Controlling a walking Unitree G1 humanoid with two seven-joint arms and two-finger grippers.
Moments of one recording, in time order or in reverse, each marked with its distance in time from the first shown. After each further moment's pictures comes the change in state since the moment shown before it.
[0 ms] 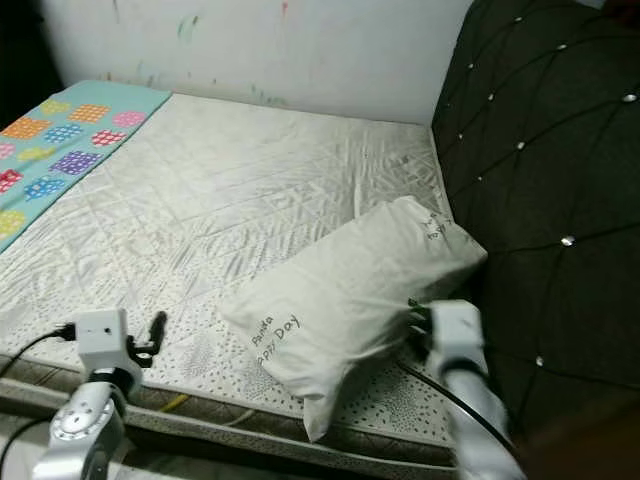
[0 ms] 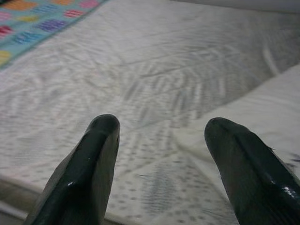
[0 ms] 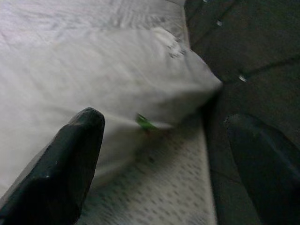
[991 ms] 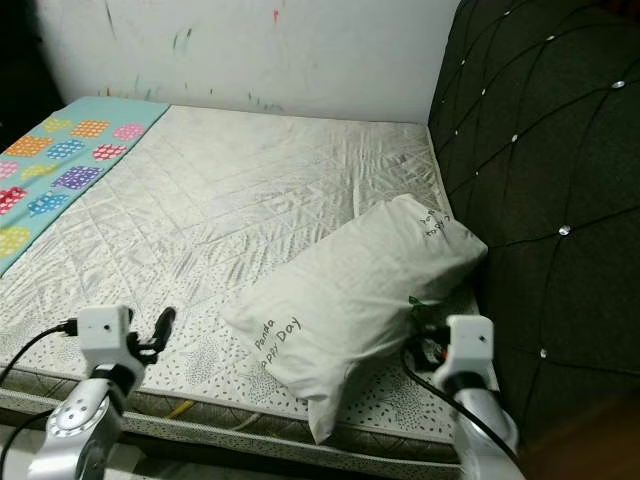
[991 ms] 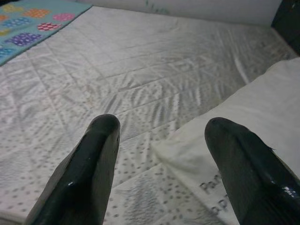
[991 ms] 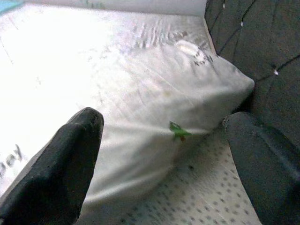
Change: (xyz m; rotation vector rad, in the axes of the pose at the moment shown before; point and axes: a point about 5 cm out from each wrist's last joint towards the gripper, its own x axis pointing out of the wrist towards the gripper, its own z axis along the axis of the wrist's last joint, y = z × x) left arm 0.005 0.001 0.007 -0.053 -0.032 -0.081; right arm -0.007 0.012 0.006 0.191 -0.100 0.124
